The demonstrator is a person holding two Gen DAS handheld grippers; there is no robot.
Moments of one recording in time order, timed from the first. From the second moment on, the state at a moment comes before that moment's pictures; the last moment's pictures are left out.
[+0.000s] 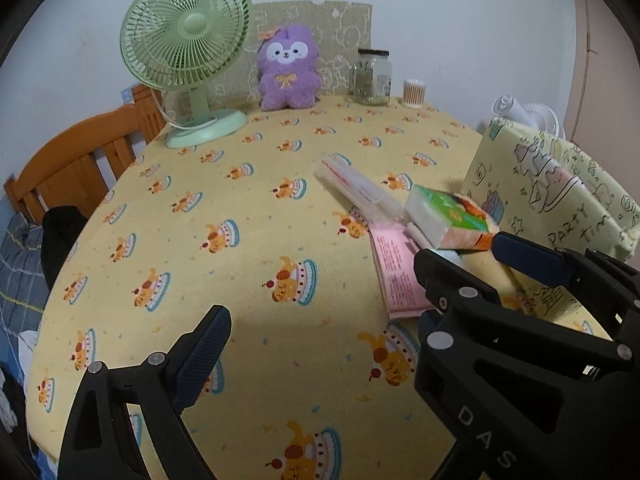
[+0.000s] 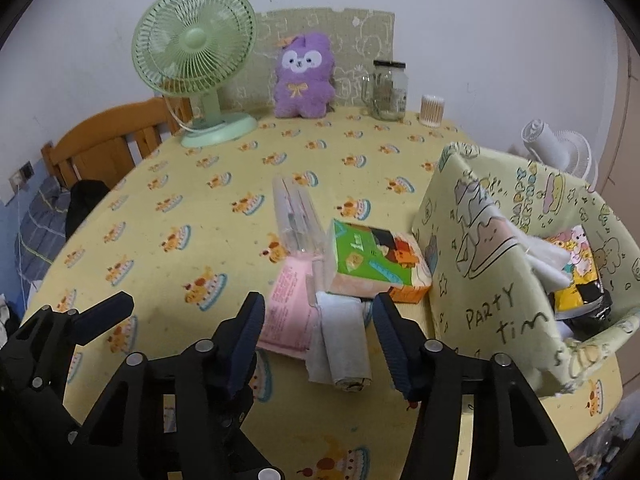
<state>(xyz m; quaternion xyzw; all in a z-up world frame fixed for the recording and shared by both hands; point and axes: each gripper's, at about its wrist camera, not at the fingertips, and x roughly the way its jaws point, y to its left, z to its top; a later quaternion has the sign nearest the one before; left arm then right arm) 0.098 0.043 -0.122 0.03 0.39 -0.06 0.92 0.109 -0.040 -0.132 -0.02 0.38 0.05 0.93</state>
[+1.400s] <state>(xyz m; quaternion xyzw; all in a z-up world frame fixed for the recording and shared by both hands) 0.130 0.043 -0.137 0.01 0.42 -0.06 0.91 0.132 -0.042 -0.140 -0.01 0.38 0.08 0.92</state>
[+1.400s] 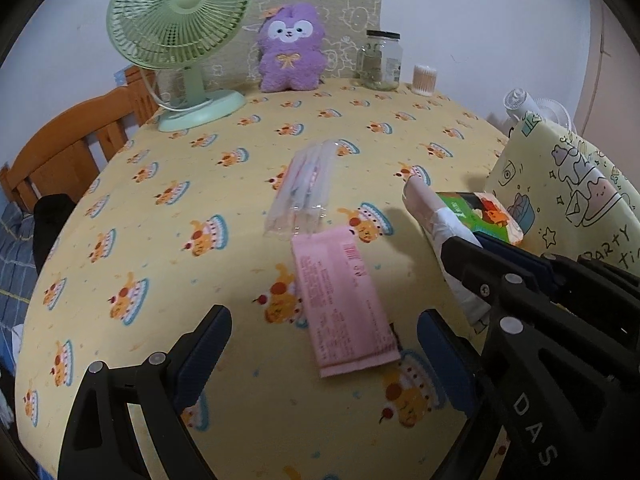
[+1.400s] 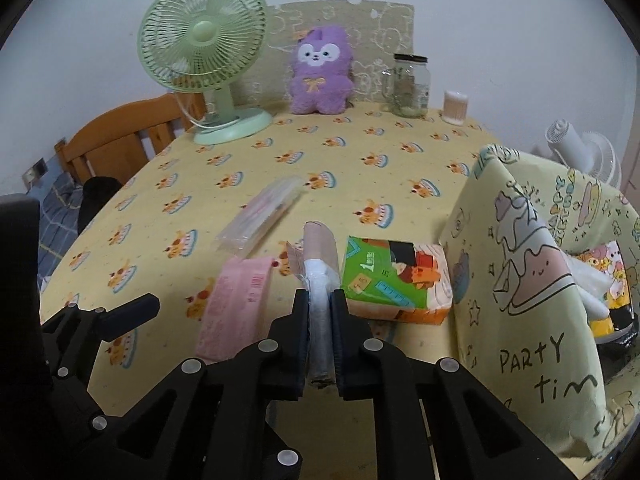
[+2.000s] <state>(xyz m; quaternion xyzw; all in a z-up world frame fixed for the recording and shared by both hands) 0.143 0.038 -0.139 0.01 0.41 -0.06 0.91 0.144 -0.048 -0.145 0.02 0.39 0.09 0.91</state>
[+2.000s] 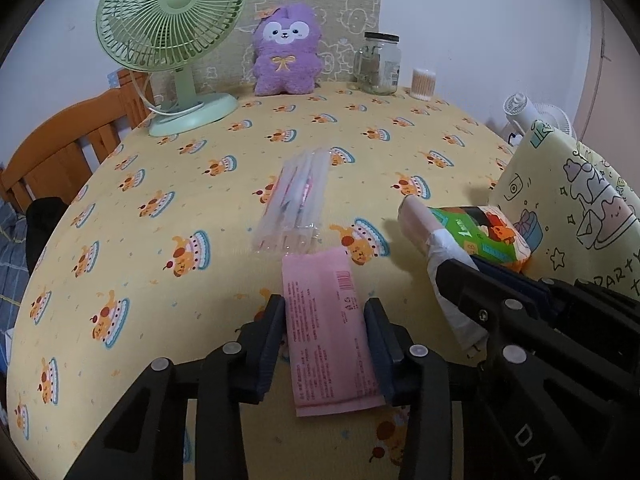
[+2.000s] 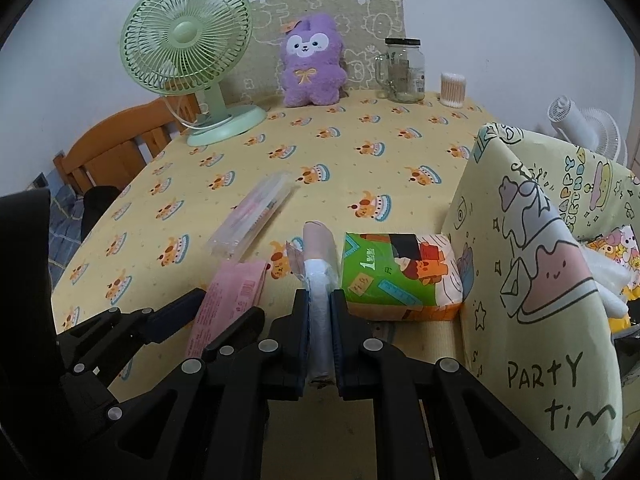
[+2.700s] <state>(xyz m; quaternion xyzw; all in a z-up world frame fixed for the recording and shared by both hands) 0.099 0.042 -0.107 0.00 0.38 -0.04 0.92 0.105 -0.047 -0.115 0.02 0.35 0.11 0.93</state>
